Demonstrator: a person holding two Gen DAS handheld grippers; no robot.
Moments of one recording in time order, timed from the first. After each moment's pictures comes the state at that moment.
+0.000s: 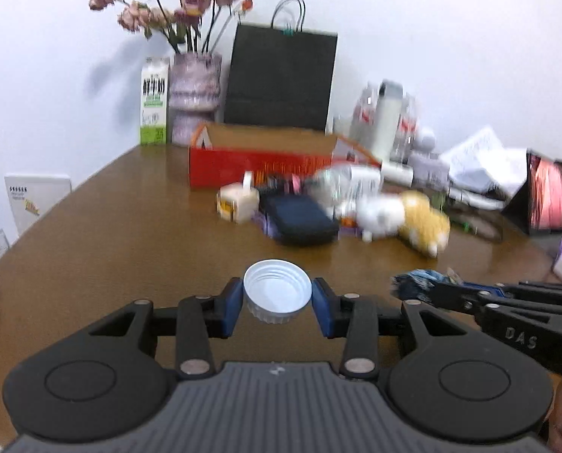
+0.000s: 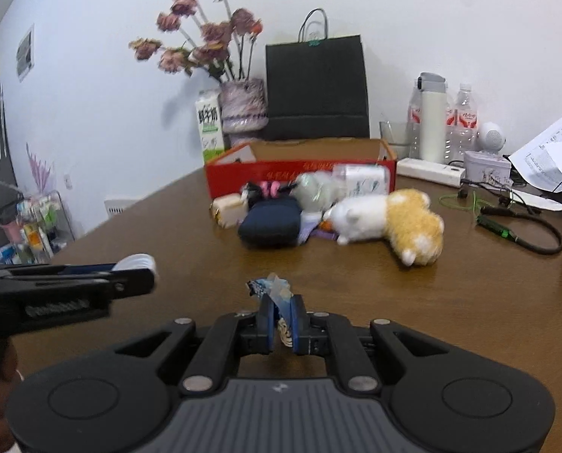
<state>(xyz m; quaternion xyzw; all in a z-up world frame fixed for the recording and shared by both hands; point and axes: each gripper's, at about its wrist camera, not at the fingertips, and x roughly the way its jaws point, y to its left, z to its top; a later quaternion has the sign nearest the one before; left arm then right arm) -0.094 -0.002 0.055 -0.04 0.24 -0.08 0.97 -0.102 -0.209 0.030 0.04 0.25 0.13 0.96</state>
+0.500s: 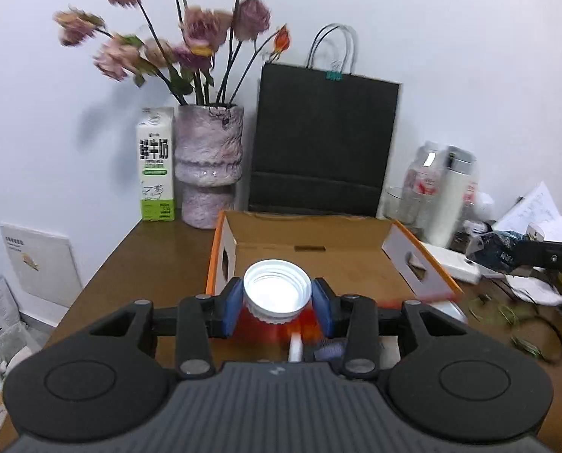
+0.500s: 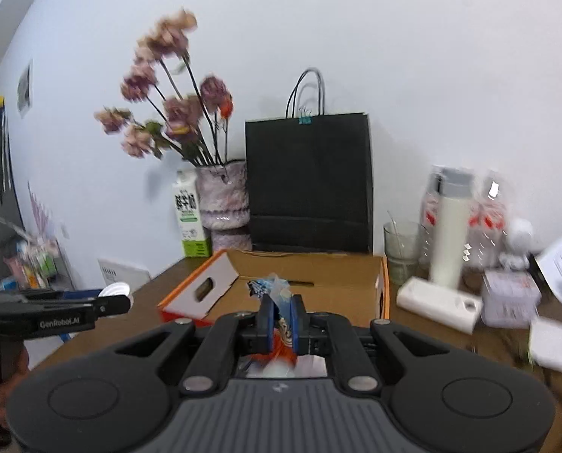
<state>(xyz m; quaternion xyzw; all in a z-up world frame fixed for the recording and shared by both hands) 0.141 0.025 0.143 -0.03 0.24 -0.04 0.97 0.126 -0.236 0.152 0.01 0.22 0.16 0.96</state>
